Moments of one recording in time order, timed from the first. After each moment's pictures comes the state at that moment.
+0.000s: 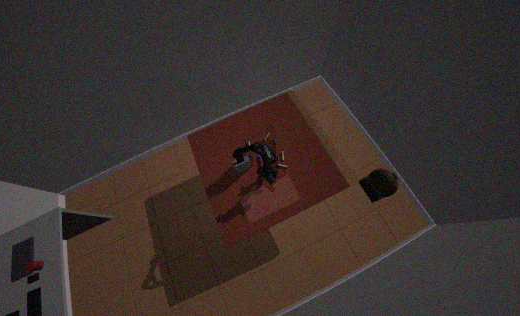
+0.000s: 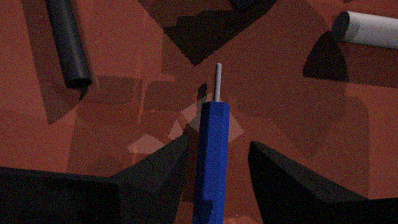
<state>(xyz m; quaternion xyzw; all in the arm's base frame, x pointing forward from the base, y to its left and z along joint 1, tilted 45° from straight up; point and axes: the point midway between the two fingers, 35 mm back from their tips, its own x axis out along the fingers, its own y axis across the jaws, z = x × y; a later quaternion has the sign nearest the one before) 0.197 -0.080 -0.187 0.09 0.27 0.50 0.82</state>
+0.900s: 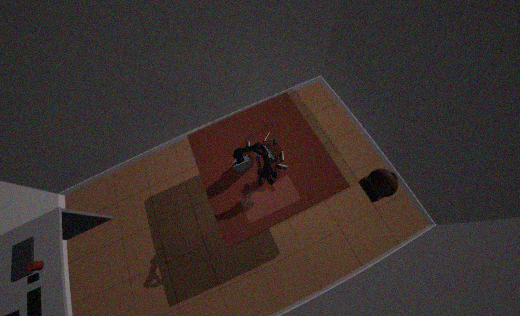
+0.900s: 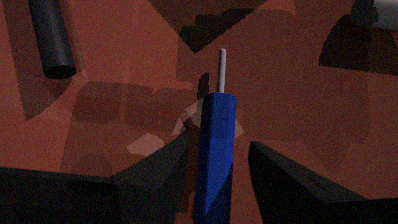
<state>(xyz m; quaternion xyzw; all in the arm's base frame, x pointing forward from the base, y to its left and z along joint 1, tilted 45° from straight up) 0.199 -0.065 -0.201 0.09 0.27 0.50 0.82</state>
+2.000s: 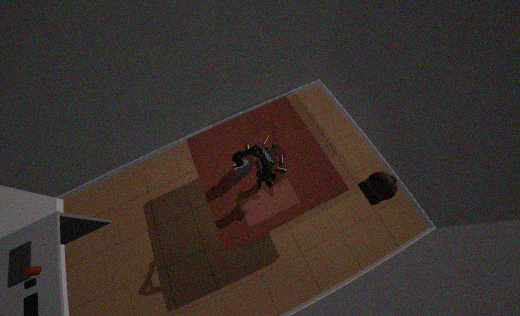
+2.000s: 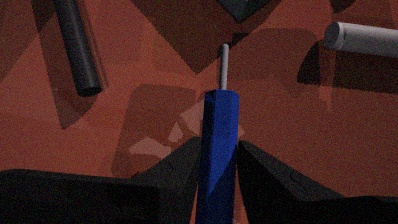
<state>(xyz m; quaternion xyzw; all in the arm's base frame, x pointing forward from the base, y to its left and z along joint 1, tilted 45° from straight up) 0.196 -0.087 -0.178 0.10 0.27 0.50 0.82</state>
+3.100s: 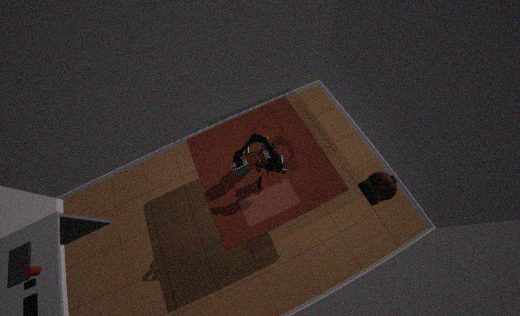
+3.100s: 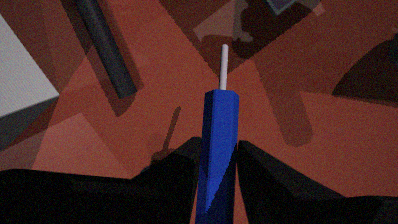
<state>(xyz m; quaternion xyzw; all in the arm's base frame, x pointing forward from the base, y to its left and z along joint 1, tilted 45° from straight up) 0.239 -0.074 -0.133 0.00 0.49 0.59 0.64</state>
